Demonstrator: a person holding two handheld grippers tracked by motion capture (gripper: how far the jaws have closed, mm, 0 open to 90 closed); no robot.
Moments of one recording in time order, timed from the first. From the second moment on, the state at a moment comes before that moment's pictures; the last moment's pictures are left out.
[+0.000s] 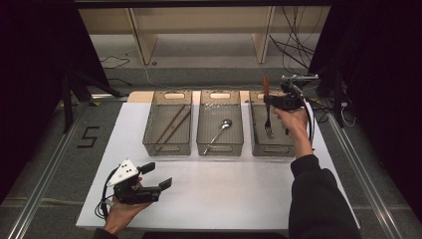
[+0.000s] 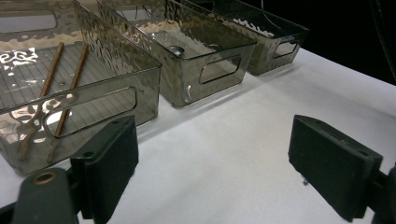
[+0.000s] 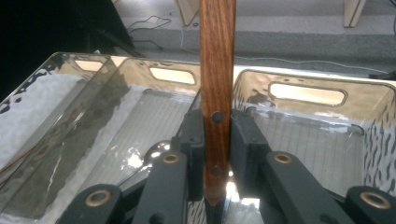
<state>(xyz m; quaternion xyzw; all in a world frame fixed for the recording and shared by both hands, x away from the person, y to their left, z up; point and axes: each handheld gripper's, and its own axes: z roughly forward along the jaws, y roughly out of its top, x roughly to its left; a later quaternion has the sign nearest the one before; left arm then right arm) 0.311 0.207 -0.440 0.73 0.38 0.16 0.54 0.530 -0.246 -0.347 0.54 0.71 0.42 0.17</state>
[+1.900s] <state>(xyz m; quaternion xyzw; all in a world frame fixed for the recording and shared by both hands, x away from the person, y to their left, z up) 0.311 0.206 -0.440 0.73 0.37 0.16 0.54 0.537 -0.246 -0.399 0.60 0.69 0.38 0.16</state>
